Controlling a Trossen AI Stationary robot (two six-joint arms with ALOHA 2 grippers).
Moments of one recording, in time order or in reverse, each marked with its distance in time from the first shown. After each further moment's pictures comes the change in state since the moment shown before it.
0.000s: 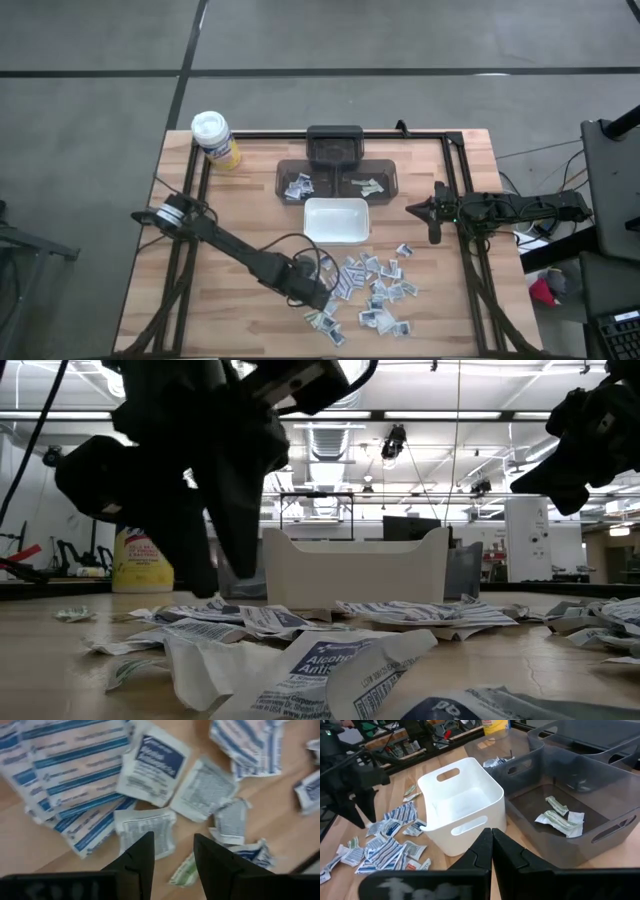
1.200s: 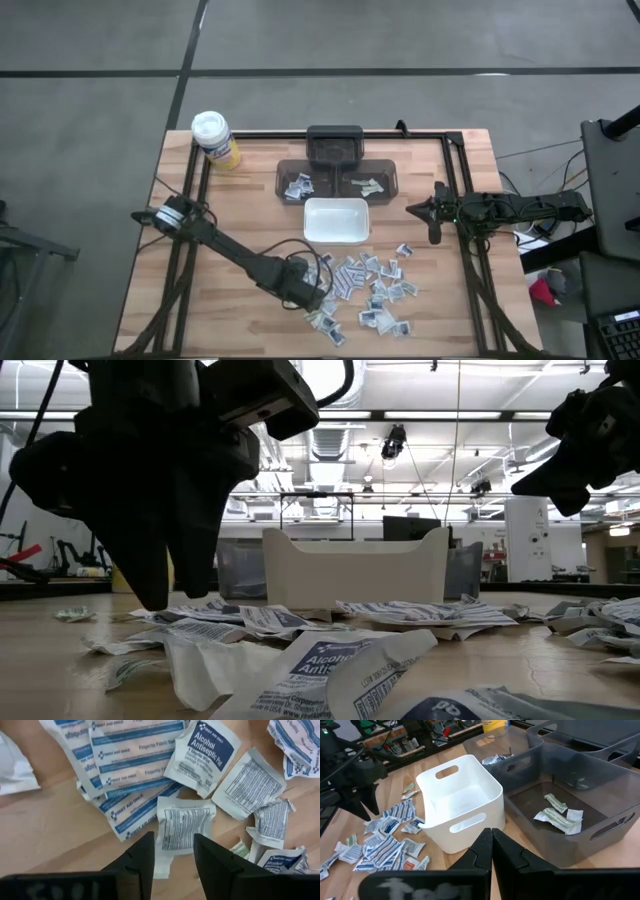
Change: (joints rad) left arm -0.027 0.004 0.001 -0.098 -0.009 -0.098; right arm 0.000 -0.001 0.000 -0.011 0.000 0.000
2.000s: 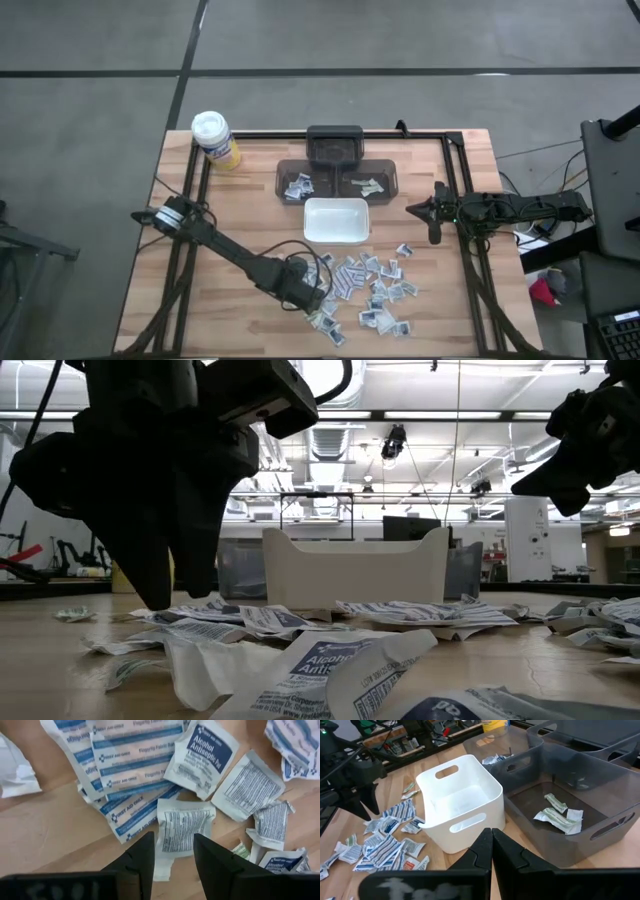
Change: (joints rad) left arm -0.007 0.000 0.000 -0.001 -0.029 0.004; right arm 0.000 0.001 0.000 0.000 0.000 0.000
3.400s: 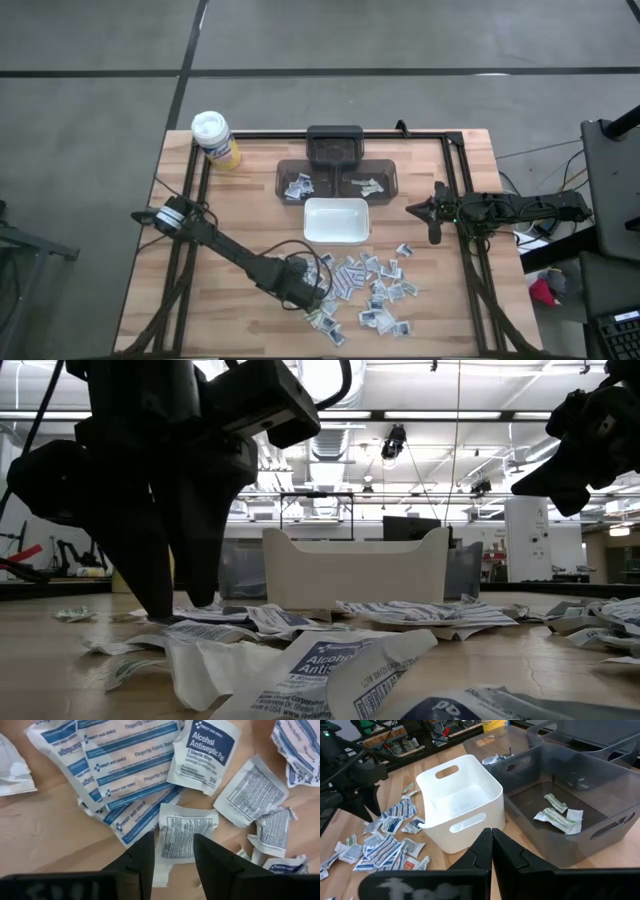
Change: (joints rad) left arm 0.004 0.005 -0.013 0.025 0.002 -0.027; right arm 0.000 0.000 0.000 0.000 0.000 0.000
